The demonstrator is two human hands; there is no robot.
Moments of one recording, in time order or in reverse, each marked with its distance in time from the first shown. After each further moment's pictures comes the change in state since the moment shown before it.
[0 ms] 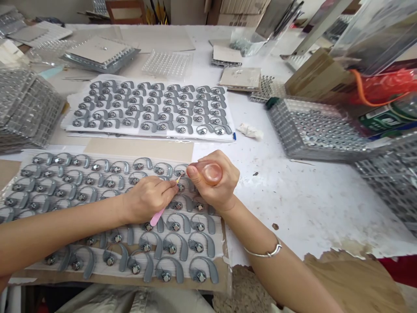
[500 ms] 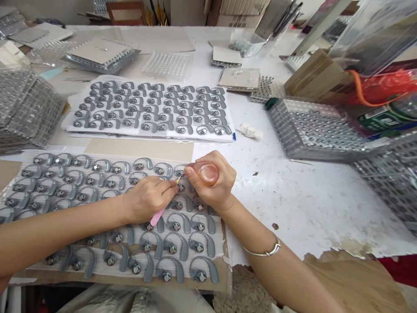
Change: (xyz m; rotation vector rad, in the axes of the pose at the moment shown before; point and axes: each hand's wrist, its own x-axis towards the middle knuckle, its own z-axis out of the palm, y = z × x) left_hand 0.000 0.000 0.000 -0.019 -0.034 0.001; right_hand 0.000 -0.001 0.003 -0.005 -0.028 -0.022
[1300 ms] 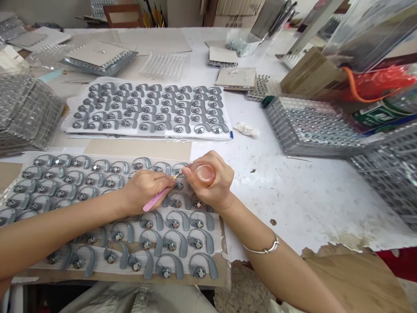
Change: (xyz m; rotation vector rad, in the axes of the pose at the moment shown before) left_hand 0.000 -0.012 -0.004 -0.223 -0.049 -0.205; right_hand -0.001 -0.002 -0.004 0.026 -0.026 -0.100
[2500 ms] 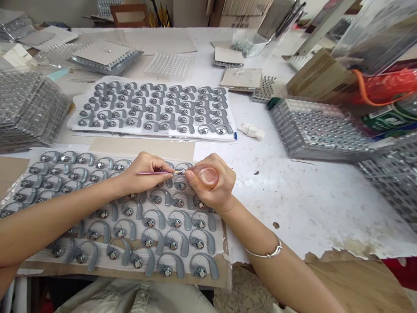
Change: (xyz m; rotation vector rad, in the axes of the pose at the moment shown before) left_hand 0.012 -0.023 -0.011 -0.687 0.057 -0.441; right_hand -0.002 -0.003 0.001 0.072 -0.018 0.030
